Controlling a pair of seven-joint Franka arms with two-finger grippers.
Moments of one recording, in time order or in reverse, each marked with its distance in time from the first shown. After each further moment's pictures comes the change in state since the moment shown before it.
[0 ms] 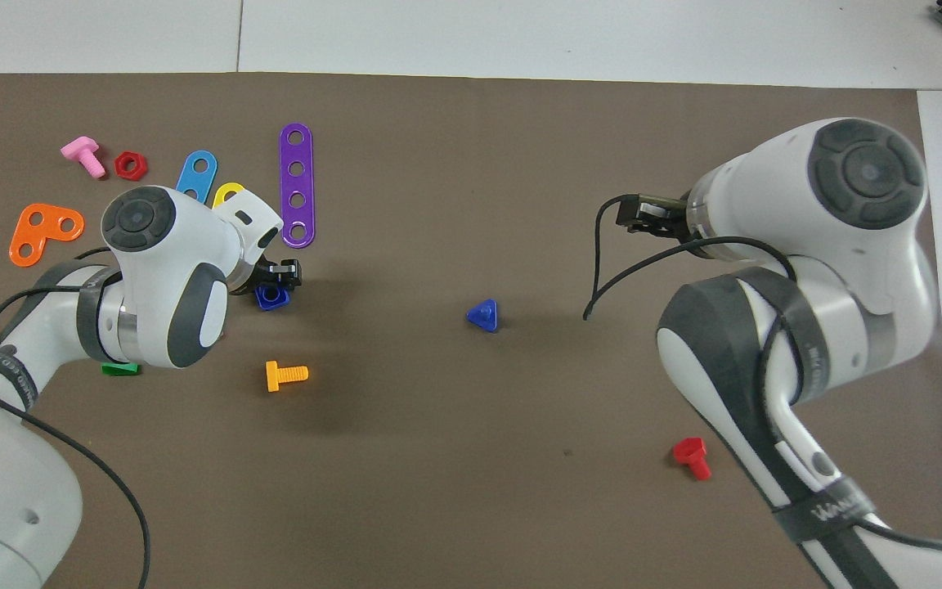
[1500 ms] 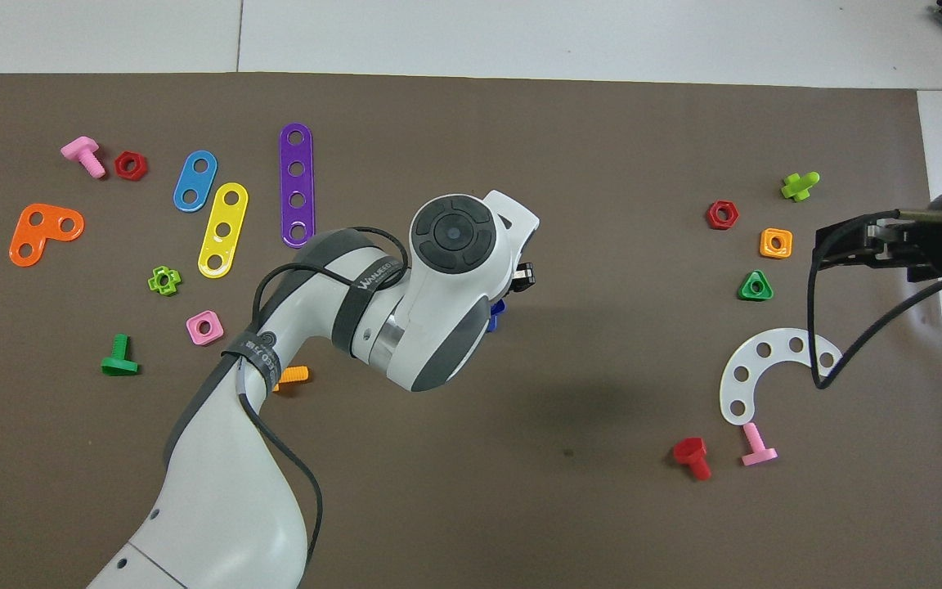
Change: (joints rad) left arm -0.451 0.173 -0.010 0.454 -0.040 -0.200 -0.546; right arm -0.183 -0.140 -0.006 0.168 0.055 -0.429 -0.335
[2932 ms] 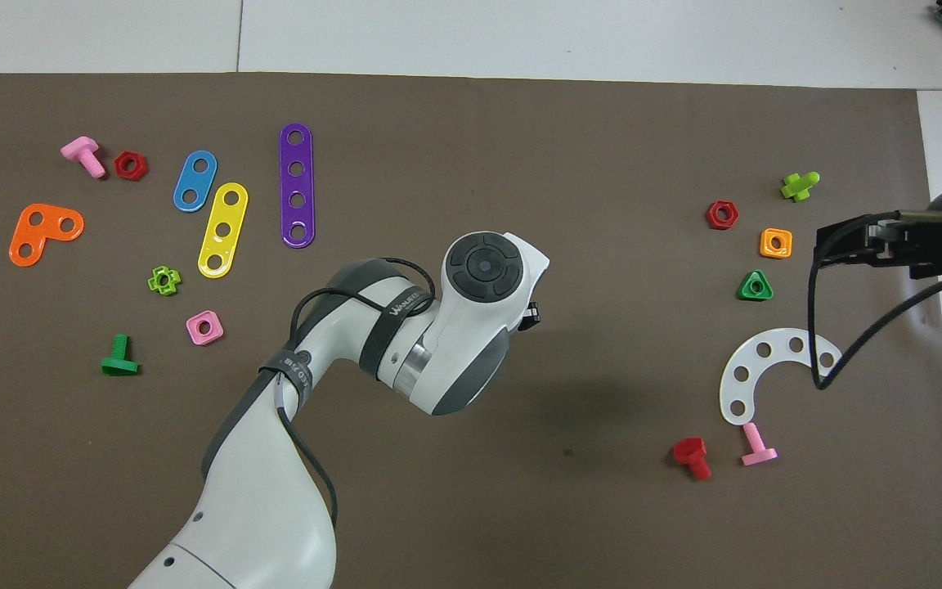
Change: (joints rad) left arm -0.049 0.025 0.002 -0.070 -0.011 -0.013 -0.033; right arm 0.000 -0.003 0.001 -0.003 -0.009 0.014 -0.013
